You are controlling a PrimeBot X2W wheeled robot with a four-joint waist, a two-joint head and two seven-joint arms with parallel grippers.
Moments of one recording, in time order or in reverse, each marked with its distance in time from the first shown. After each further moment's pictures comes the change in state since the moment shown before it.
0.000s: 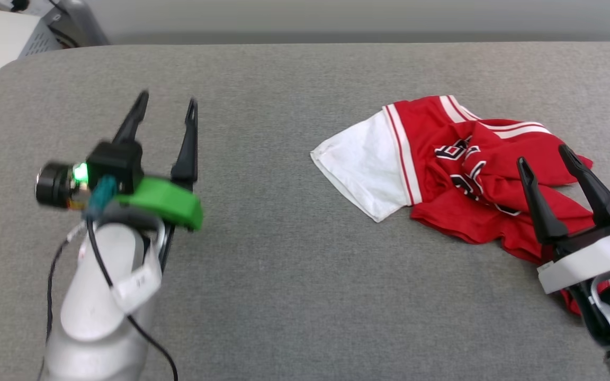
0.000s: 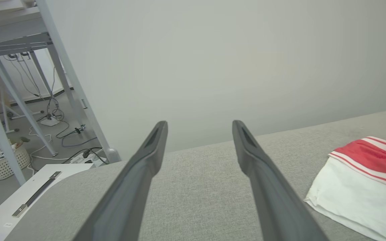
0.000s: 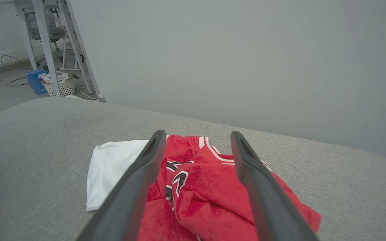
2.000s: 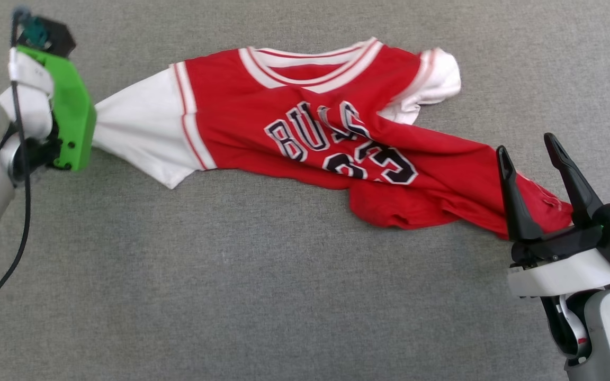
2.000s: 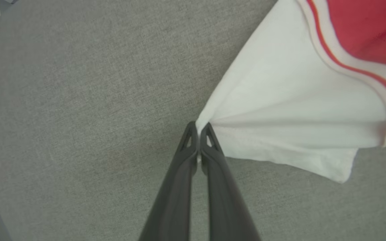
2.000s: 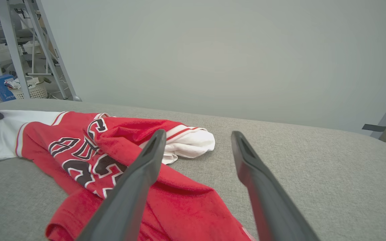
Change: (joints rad) left arm -0.738 0.518 -1.053 0.469 -1.011 -0.025 0.796; right arm 0.081 0.235 -0.123 -0.196 -0.239 0.000 -0.013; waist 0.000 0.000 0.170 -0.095
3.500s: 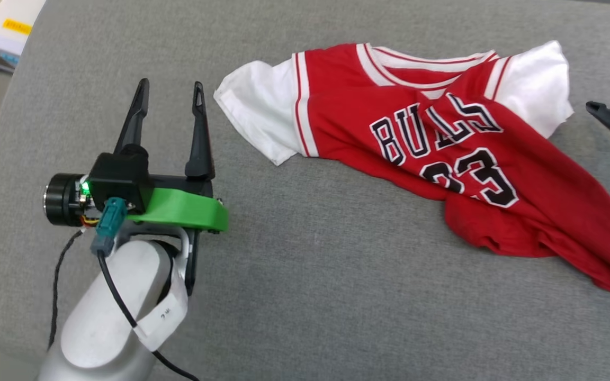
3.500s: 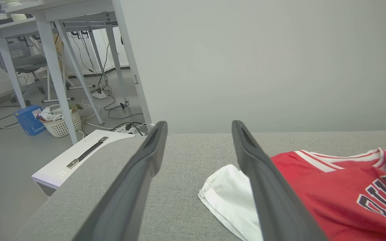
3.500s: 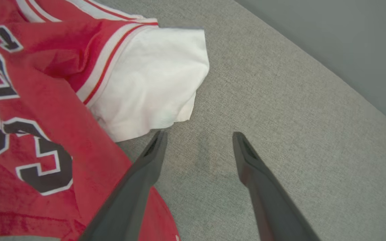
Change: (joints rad) left arm 0.728 -0.334 0.702 -0.711 0.690 0.454 -0.820; right arm -0.666 -0.568 0.417 0.309 0.503 0.000 1.066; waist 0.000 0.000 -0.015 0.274
